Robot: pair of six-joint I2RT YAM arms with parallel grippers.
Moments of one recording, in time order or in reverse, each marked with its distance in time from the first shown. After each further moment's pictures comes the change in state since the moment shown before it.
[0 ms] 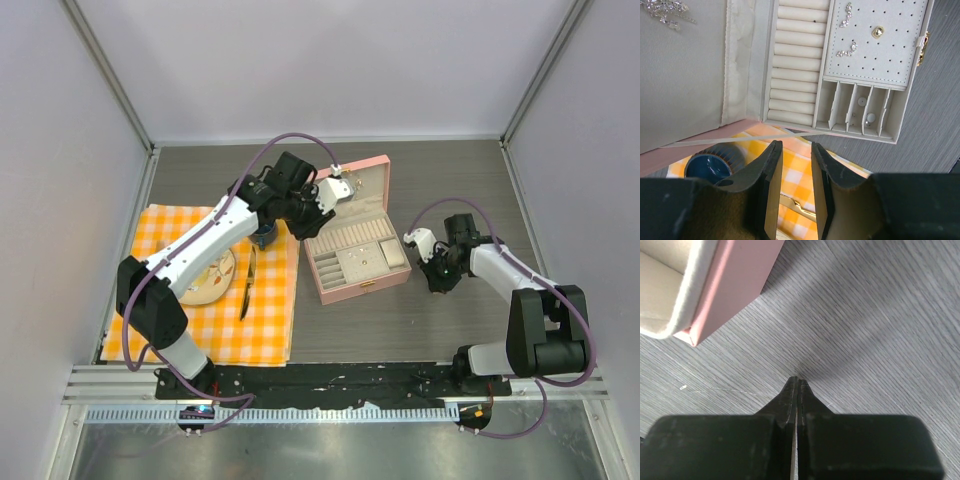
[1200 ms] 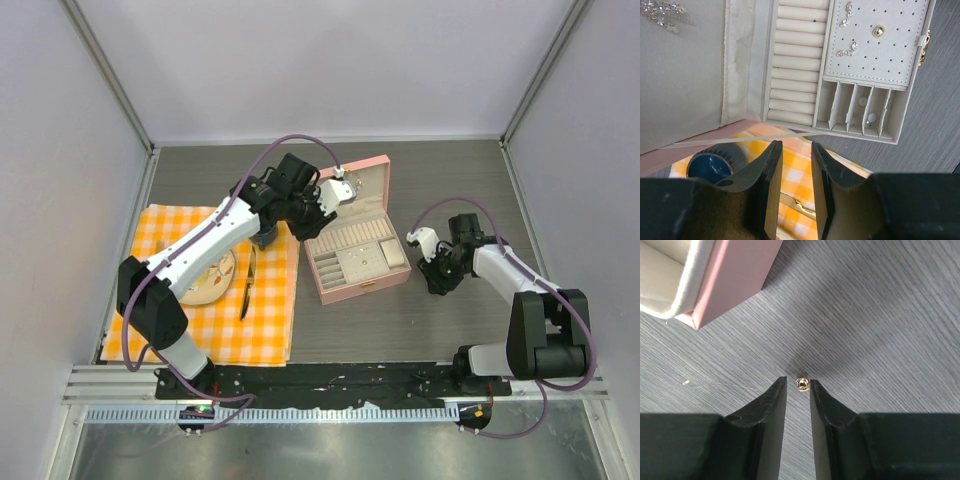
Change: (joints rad) left arm -0.016 0.000 0.000 0.000 -0.026 0.000; right arm -0.028 -0.019 0.002 -0.021 -0.031 -0.018
